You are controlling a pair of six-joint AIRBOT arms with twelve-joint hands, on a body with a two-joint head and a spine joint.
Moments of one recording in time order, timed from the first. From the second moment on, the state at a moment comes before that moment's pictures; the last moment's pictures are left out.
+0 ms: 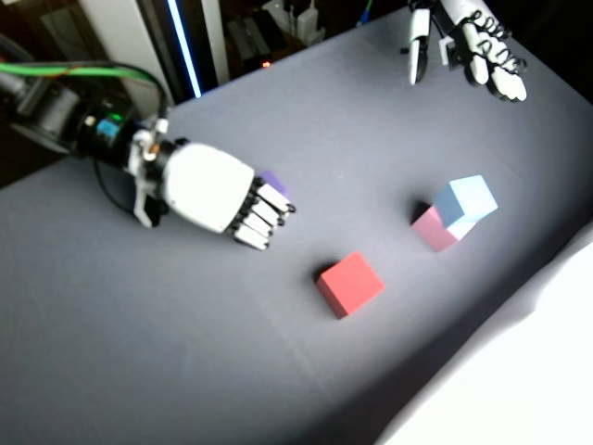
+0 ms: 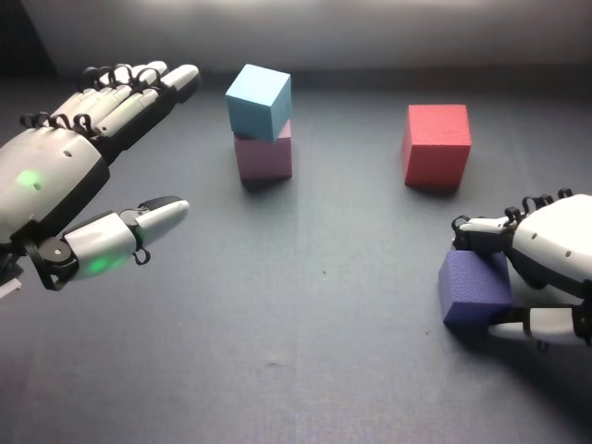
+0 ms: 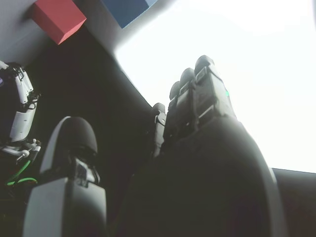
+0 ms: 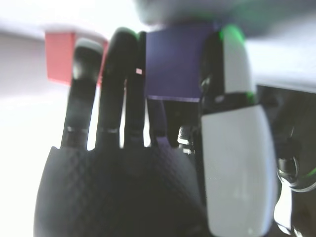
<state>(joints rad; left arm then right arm) 0.94 -1.02 1.14 -0.20 -1.27 0.68 -0.83 -1.07 1.07 0.29 0.72 -1.08</state>
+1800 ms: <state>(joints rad) 1.04 -1.03 1.13 -0.25 -1.32 0.62 -0.44 -1.22 1.41 0.45 0.44 -1.28</state>
